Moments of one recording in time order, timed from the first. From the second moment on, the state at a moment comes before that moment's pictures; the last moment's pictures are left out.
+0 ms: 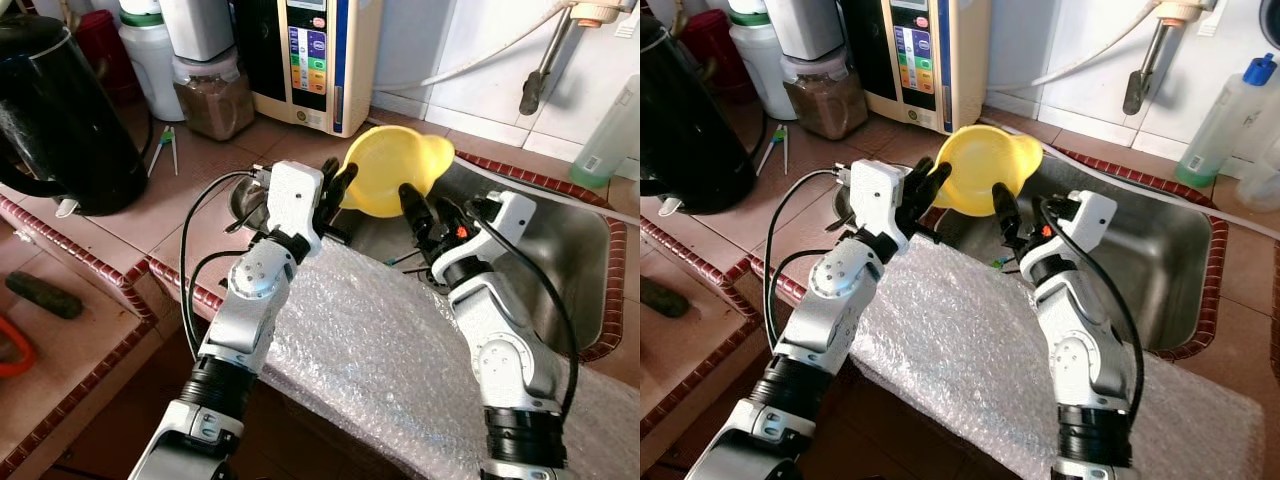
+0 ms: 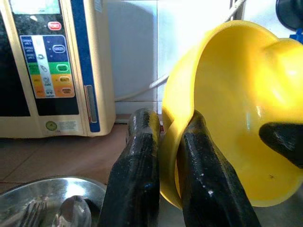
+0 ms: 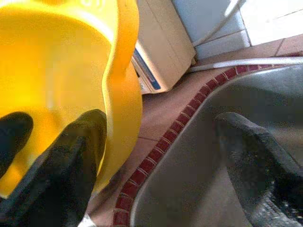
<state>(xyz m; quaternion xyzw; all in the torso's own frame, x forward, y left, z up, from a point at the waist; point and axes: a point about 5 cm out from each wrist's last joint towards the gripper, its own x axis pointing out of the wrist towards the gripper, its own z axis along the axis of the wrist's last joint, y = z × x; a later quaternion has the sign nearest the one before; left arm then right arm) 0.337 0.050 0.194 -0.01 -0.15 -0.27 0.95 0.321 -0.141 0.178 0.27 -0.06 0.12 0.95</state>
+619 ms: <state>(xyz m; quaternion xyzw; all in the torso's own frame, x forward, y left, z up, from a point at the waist) 0.333 0.046 0.187 -0.01 -0.13 -0.29 0.95 0.323 -0.139 0.176 0.27 -0.05 0.12 0.95</state>
